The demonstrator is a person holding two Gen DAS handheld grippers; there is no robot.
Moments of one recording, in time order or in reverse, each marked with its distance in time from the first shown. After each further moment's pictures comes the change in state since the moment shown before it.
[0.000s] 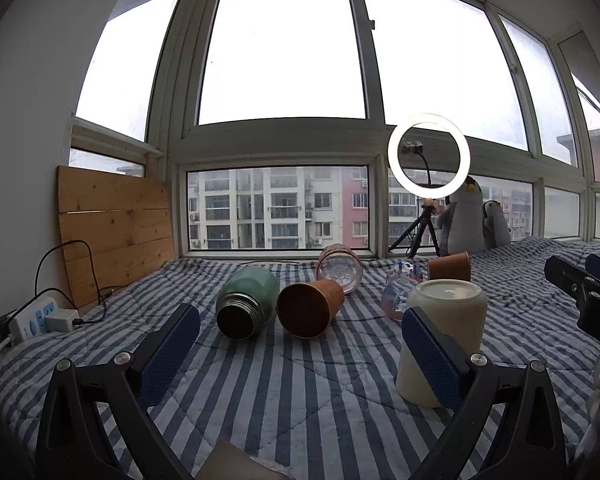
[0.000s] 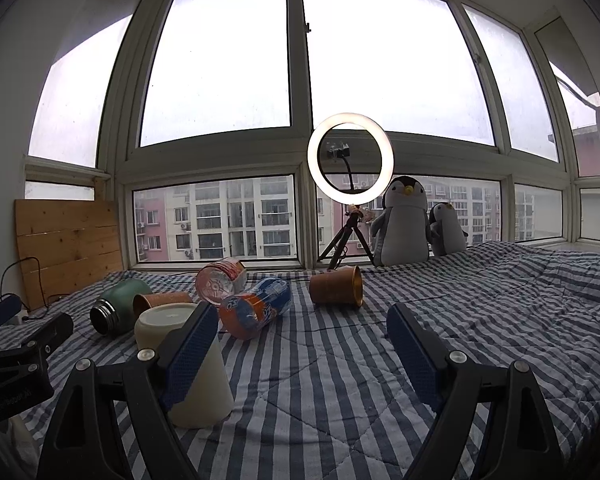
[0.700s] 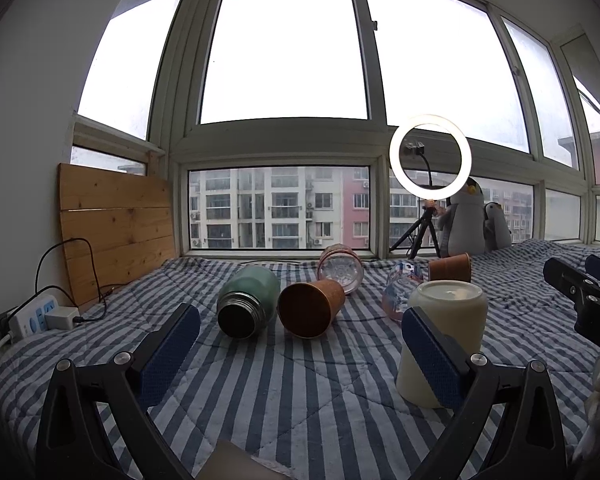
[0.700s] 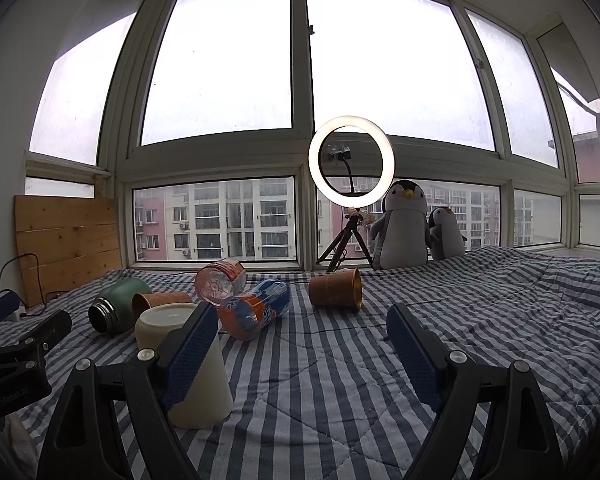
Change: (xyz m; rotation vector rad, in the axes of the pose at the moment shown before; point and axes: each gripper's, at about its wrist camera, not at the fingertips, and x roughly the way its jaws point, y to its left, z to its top) left arm -0.001 0.000 -0.001 -0.006 -0.002 0.004; right arm 0.000 0.004 0.000 -0.017 -0.006 -0.006
